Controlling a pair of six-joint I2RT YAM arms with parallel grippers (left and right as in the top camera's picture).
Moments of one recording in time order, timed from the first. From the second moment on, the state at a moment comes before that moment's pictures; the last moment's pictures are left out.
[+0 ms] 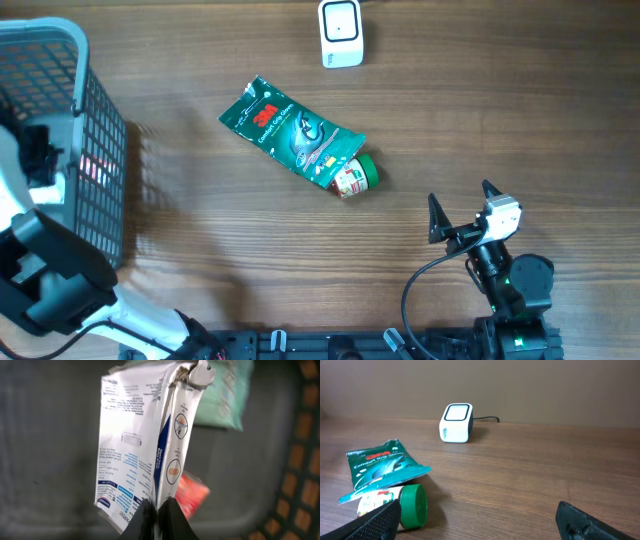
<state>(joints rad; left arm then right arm) 0.63 1.87 1.62 -1.08 -0.14 -1.04 0.07 0.13 0.01 0.01 -0.20 0.04</state>
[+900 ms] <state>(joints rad) 0.61 1.83 1.41 -0.90 -0.21 -0.81 0.07 0.13 0.01 0.01 -0.20 0.04</state>
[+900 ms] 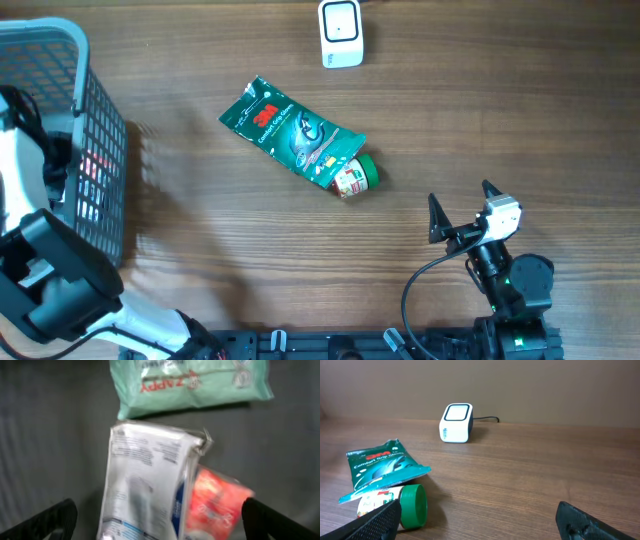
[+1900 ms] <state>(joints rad) 0.69 1.84 1.28 -0.72 0.05 -0.58 0.07 0.13 0.01 0.01 -0.20 0.04</state>
